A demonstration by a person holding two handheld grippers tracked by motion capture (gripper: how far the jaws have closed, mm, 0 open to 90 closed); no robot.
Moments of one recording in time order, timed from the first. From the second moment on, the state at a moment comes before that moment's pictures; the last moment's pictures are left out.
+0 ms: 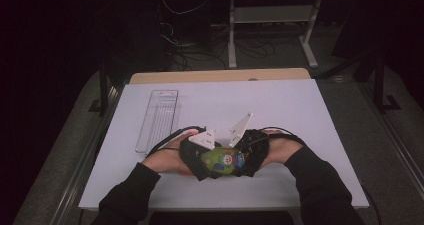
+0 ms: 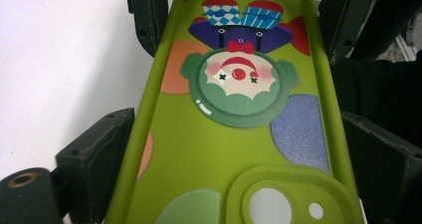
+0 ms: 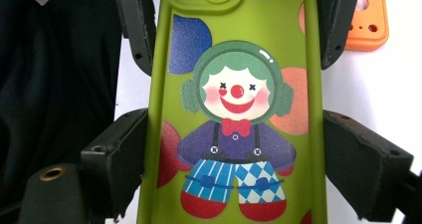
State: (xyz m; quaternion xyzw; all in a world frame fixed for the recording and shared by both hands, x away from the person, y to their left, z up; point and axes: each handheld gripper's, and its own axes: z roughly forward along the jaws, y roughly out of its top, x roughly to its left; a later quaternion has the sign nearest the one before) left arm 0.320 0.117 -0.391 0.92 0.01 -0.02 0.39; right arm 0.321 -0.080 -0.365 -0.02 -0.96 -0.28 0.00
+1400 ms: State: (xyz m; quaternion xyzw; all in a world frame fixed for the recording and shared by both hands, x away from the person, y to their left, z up) left arm 0.339 0.138 -0.383 0.91 0.12 0.03 0.39; right arm 0.332 -0.139 -0.360 -0.18 -0.91 -0.38 -0.05
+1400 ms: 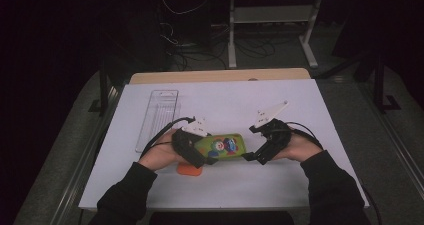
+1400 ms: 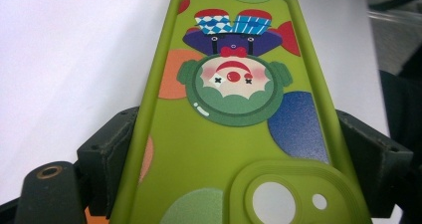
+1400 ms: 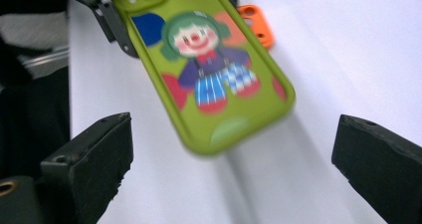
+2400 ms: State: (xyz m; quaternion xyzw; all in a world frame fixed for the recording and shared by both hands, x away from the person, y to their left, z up) left arm 0.357 0.178 -0.364 0.88 0.22 0.10 0.41; right arm 0.281 -0.193 -0.416 -0.38 -0.81 -0.43 -0.16
